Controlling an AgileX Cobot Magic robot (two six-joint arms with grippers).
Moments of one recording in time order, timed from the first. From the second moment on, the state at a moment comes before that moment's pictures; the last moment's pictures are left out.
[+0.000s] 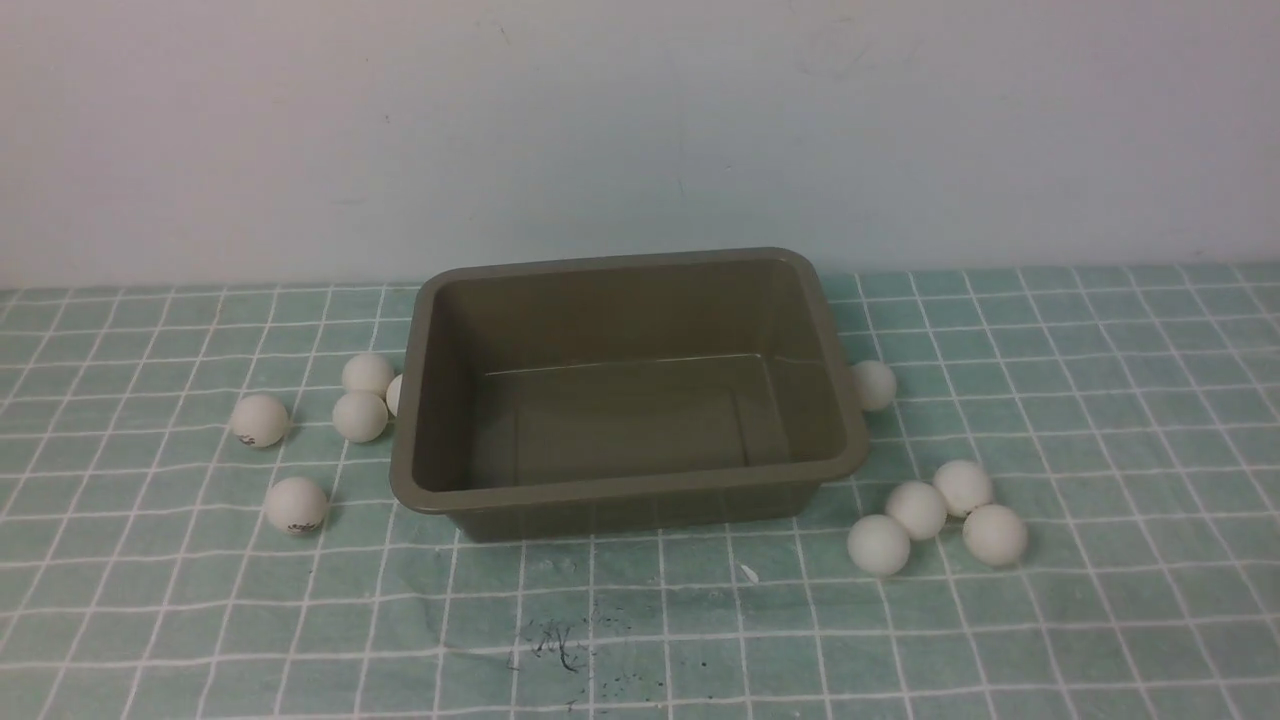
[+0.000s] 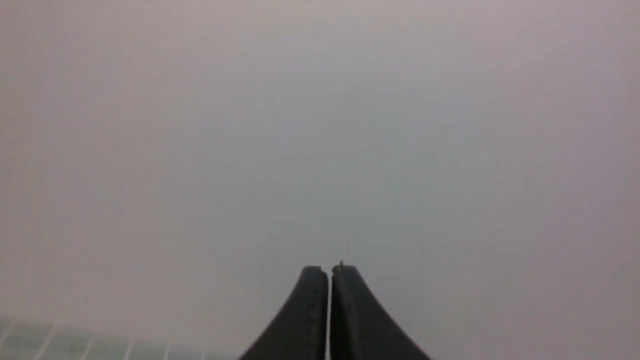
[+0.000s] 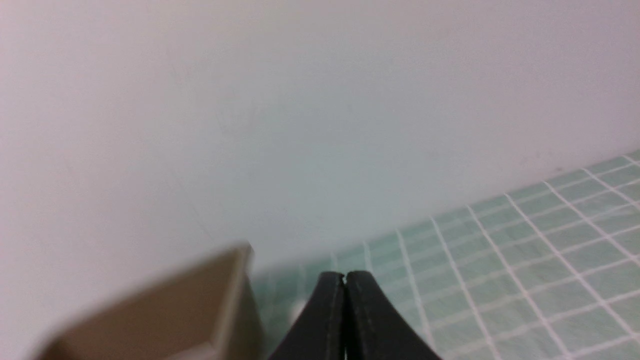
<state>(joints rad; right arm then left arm) 0.02 -0.01 0.03 0.39 0.02 0.24 -0.02 0.37 -0.55 -0.47 0.20 0.08</state>
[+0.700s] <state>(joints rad) 0.03 0.28 -0.44 0.29 0.58 0.17 -0.02 1.63 -1.07 -0.21 0.84 0.17</state>
